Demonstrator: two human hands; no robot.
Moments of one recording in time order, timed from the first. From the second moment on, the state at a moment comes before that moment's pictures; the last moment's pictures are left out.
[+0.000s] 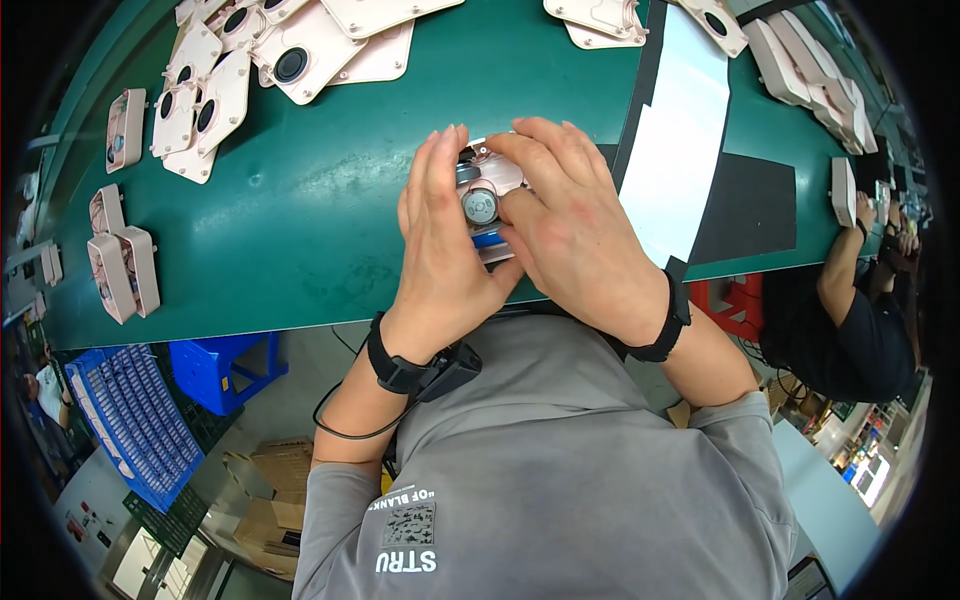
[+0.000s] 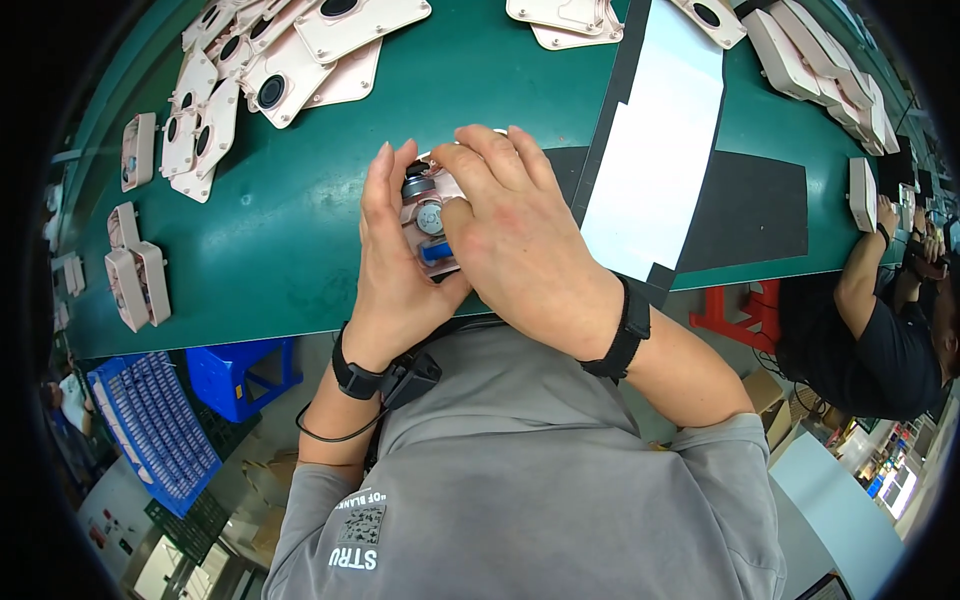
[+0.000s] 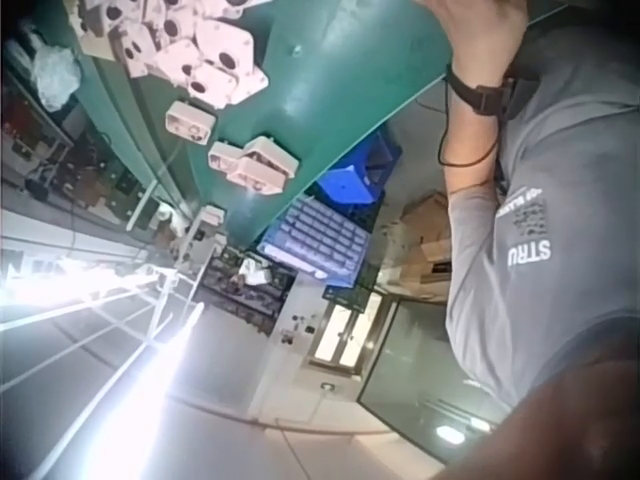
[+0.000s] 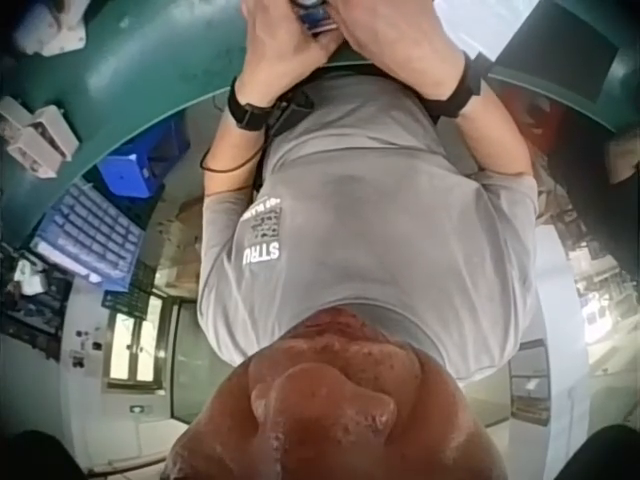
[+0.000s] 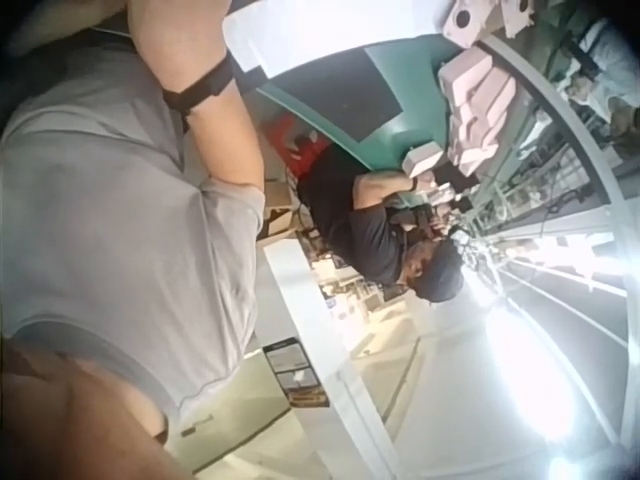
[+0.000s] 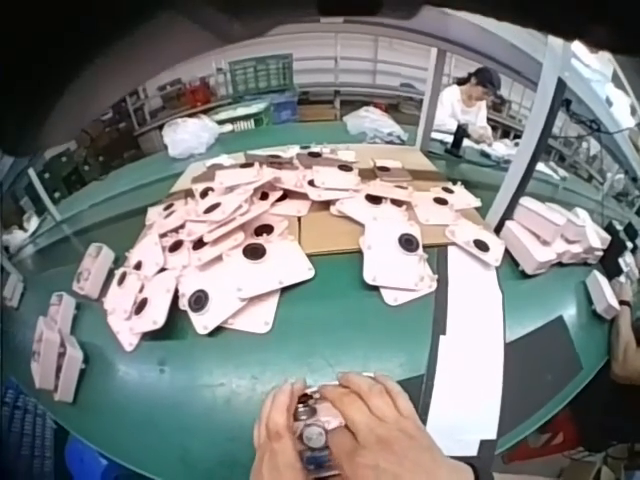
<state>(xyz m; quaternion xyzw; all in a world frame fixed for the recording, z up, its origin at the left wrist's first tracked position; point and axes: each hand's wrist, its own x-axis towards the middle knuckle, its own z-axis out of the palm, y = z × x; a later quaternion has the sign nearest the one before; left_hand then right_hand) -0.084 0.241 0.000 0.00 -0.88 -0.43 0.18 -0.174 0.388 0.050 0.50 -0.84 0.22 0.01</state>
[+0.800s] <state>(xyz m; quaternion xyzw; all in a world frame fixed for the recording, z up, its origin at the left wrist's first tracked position) -0.084 0.227 -0.014 0.00 -0.86 -0.44 0.26 -0.181 0.401 0.055 0.48 -0.80 0.35 -0.06</state>
